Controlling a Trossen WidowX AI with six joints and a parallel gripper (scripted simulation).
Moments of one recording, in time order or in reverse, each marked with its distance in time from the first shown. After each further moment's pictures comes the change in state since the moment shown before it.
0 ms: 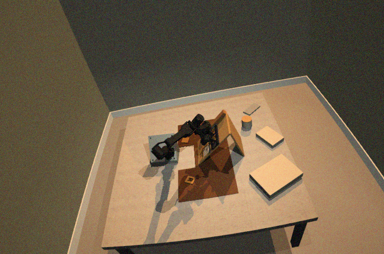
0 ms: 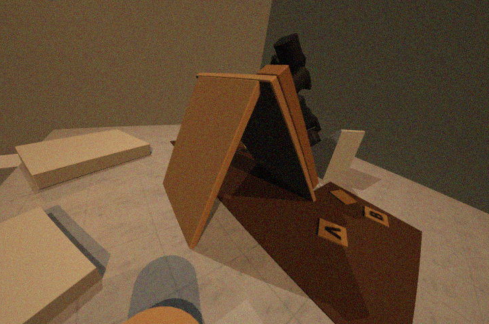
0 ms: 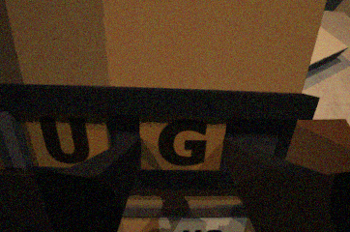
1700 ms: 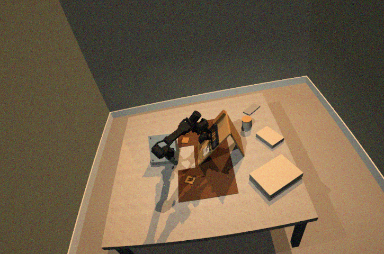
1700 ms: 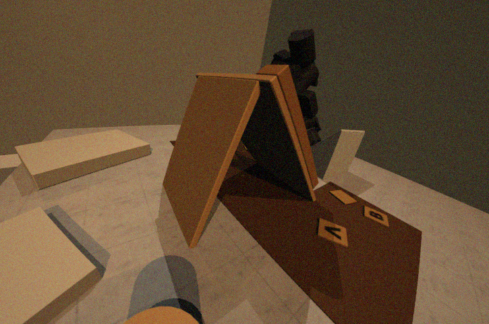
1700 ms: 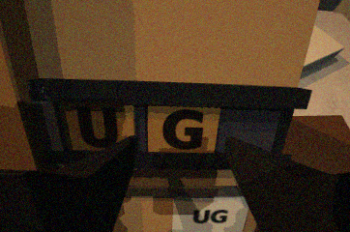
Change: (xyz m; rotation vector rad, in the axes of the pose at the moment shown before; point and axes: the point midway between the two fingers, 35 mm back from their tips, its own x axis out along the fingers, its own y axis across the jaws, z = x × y) arm -0.020 0.013 -0.002 0.001 0.001 0.001
